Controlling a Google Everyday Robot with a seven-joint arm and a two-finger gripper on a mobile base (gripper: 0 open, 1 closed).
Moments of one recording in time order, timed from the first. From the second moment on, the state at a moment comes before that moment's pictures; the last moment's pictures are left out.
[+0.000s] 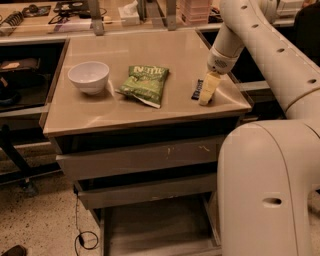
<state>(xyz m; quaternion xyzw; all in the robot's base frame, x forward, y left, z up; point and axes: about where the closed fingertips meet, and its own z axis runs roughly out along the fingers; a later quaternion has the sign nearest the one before) 0.735 -0.179 0.793 -0.57 0.82 0.03 0.12</state>
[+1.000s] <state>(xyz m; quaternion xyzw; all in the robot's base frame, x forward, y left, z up) 0.735 -0.179 0.794 -0.57 0.82 0.03 0.12</state>
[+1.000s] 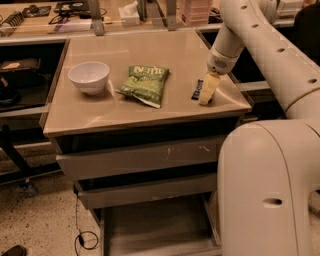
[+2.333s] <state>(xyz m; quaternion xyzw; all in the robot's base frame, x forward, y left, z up) 0.740 -0.170 0.821 -0.57 0.81 0.02 0.13</state>
